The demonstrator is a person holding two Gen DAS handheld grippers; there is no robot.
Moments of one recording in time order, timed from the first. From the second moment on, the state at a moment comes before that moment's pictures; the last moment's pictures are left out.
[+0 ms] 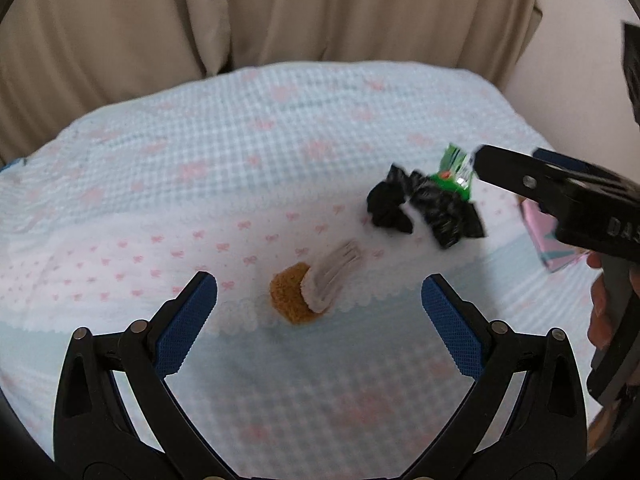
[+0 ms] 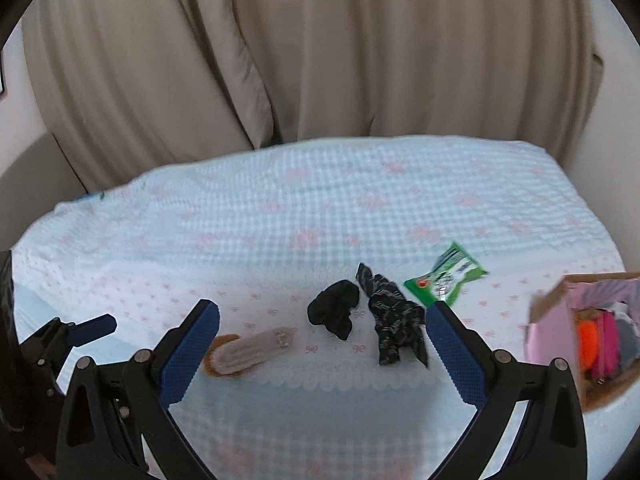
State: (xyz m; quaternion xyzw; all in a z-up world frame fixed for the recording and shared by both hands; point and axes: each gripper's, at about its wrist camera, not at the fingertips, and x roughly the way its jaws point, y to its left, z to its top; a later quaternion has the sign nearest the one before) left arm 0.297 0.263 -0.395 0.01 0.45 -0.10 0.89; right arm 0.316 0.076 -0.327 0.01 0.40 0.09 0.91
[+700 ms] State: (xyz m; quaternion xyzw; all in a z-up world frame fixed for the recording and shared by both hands) left arm 0.360 0.250 -0.508 -0.01 0.48 -0.10 0.87; right arm 0.412 0.090 -0.486 -0.01 0.47 0.10 0.88
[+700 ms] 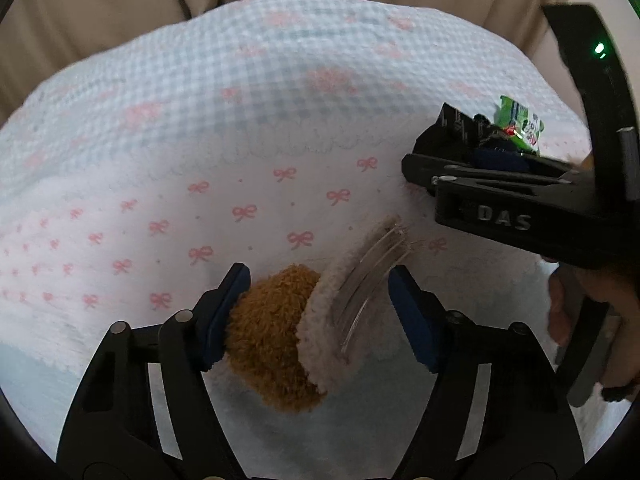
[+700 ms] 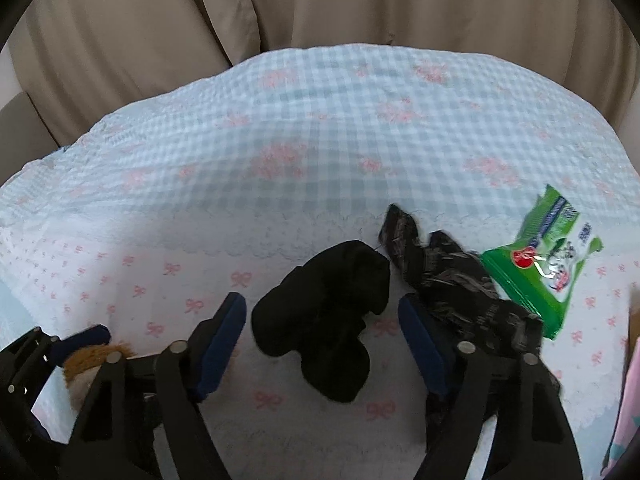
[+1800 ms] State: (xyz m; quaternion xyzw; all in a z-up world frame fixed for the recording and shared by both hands) left arm 0.343 0.263 -0.367 -0.10 0.42 -0.11 0.90; right arm 0.381 0.073 -0.370 0.01 0.42 0.09 0.90
